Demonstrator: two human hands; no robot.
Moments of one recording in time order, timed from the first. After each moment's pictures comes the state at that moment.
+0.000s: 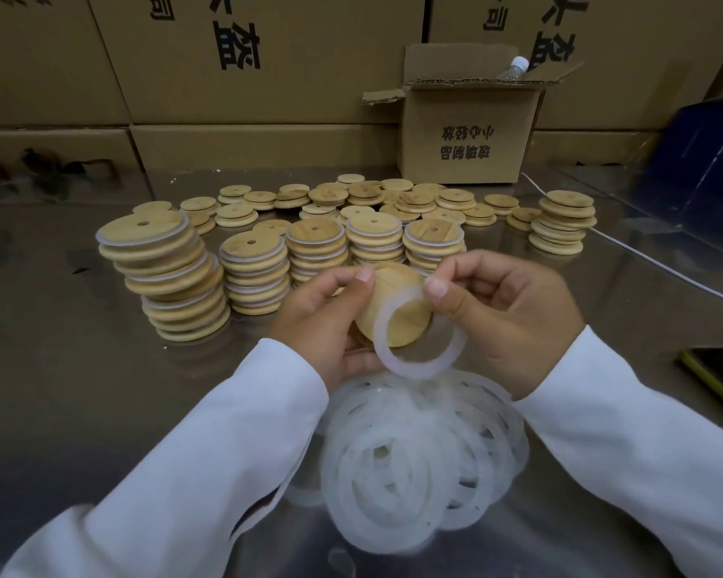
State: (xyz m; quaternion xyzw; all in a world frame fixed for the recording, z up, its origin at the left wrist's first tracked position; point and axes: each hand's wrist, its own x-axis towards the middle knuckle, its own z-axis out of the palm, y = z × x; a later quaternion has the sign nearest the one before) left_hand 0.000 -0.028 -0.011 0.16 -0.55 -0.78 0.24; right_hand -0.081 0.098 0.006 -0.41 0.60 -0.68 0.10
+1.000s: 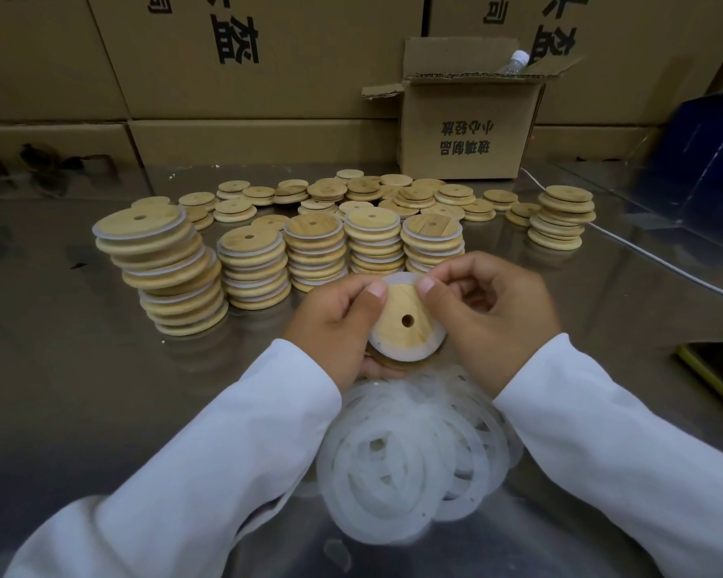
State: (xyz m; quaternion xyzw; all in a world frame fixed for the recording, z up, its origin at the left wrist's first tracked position) left_hand 0.003 -0.015 -0.011 0.13 -0.69 -0.68 0.22; right_hand -0.089 0.089 -0.012 -0.34 0.72 -0.60 -0.02
